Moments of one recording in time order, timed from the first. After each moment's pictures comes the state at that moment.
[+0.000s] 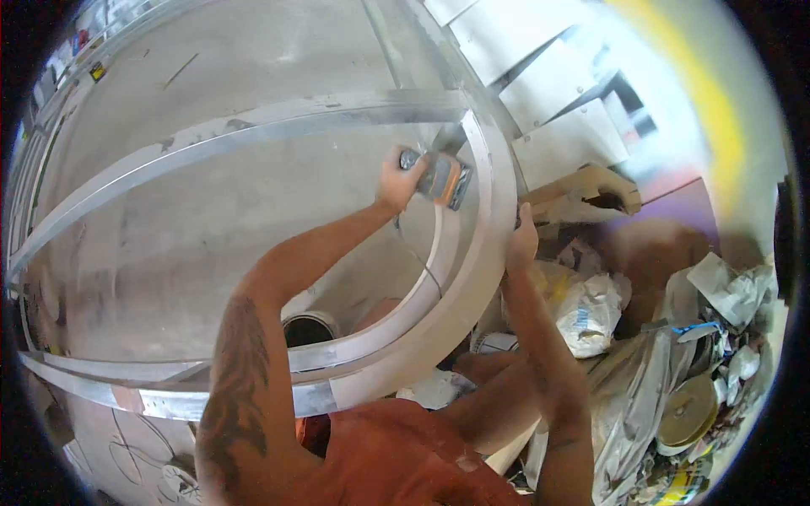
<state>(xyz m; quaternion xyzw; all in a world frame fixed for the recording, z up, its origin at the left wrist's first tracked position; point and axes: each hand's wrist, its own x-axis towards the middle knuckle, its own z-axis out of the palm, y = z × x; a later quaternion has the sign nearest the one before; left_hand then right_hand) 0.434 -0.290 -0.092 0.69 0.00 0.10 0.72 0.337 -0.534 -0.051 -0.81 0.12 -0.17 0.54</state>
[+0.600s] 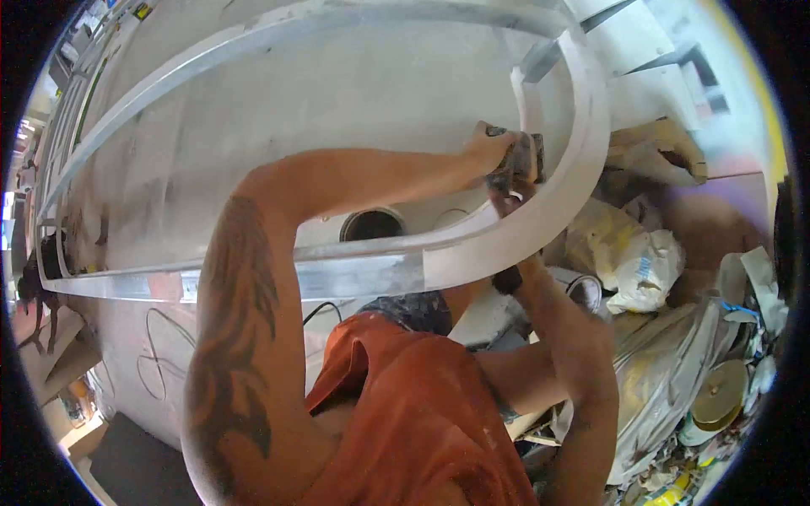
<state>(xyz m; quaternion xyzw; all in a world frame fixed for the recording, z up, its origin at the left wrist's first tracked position) 0.288 -0.276 -0.086 0.73 0.12 -0.16 0.65 0.184 -0.423 -0.137 -0.95 -0.14 -0.05 0.26</state>
